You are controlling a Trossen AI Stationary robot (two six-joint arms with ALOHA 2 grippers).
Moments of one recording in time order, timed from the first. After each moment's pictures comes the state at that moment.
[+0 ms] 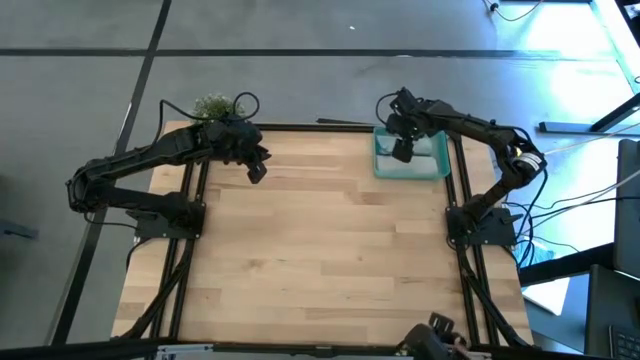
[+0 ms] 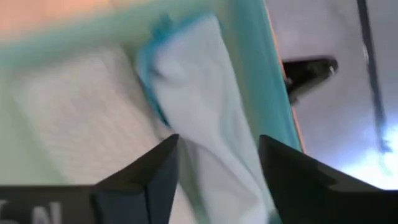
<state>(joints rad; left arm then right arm) 0.44 1.05 1.01 -0.71 -0.06 -0.13 -0.85 1.59 1.12 -0.77 0.17 -0.53</state>
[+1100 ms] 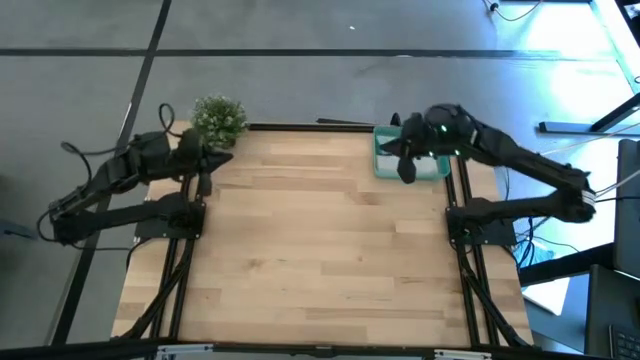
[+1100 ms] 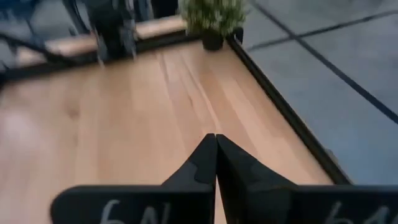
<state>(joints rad) 0.44 0.46 0.83 -0.70 -0.01 -0.11 -0.43 1.05 1.13 -0.60 -0.15 -0.03</state>
